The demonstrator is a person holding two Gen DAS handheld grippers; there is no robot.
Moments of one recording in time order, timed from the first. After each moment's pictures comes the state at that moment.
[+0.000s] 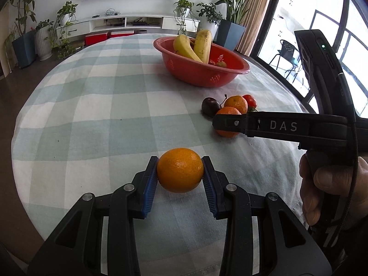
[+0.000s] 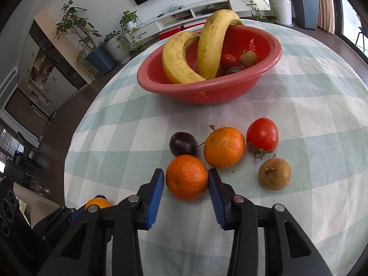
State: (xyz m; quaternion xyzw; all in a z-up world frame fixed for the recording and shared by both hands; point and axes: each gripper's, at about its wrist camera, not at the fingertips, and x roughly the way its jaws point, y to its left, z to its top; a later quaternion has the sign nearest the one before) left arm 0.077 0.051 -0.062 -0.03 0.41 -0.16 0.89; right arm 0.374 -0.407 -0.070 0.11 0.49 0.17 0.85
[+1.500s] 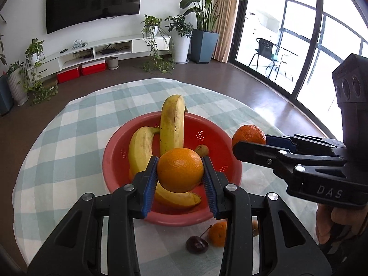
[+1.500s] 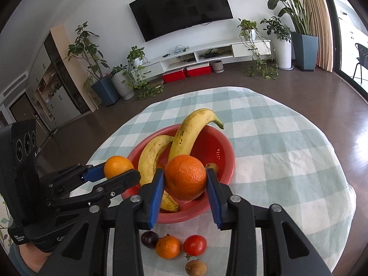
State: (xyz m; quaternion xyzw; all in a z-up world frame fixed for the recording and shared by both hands) left arm 0.247 -0.039 0.026 0.04 0.36 -0.24 0.90; right arm 0.449 -0.470 0.017 0.08 0.38 0.17 0.91
